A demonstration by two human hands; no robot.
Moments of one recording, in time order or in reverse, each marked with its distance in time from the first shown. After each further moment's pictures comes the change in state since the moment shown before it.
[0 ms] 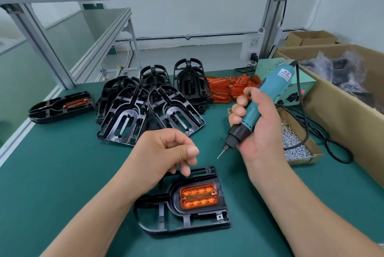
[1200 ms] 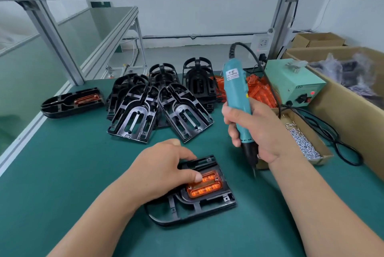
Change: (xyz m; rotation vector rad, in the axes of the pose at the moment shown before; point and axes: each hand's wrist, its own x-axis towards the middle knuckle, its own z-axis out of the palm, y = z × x) left_hand -0.003 -0.021 -0.013 0.831 -0.116 -0.050; right_hand 0.001 -0.011 -0.007 -0.841 -0.323 0.118
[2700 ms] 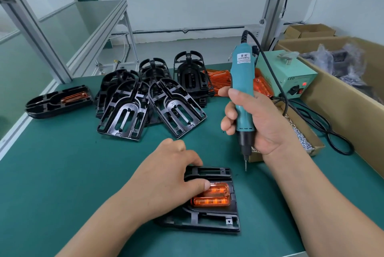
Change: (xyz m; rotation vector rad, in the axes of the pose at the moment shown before) left_hand -0.015 0.021 0.016 0.075 0.042 0.200; right_hand 0.000 -0.004 -0.008 0.333 0.012 0.088
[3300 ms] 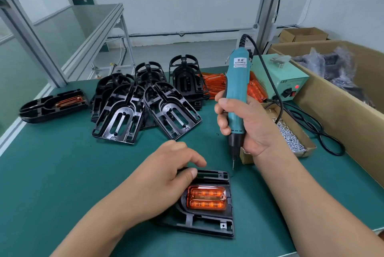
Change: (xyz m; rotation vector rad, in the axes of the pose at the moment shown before) left_hand -0.004 0.003 -0.012 -0.268 0.073 0.126; right_hand 0.004 0.004 0.005 0.034 -0.002 -0.057
